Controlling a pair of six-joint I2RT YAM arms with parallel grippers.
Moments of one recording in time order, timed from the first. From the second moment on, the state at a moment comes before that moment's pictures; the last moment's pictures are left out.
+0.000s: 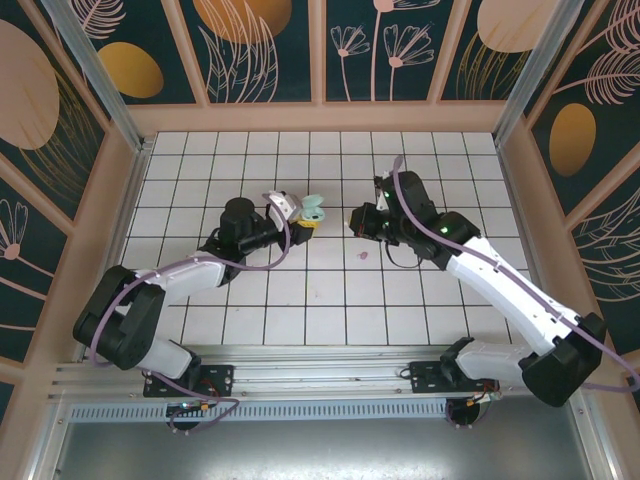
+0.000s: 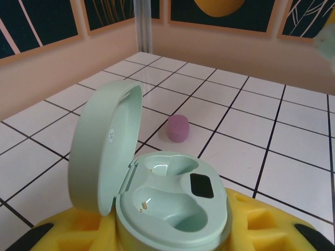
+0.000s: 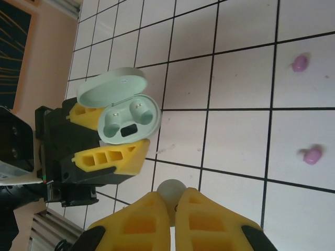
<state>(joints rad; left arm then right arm) -0.52 1.49 0.69 0.57 0.55 0.10 0.69 1.23 1.18 -0.64 -0.12 0.74</state>
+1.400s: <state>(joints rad) -0.58 1.49 0.72 0.55 0.53 0.12 0.74 1.52 1.41 -0.64 -0.17 0.62</state>
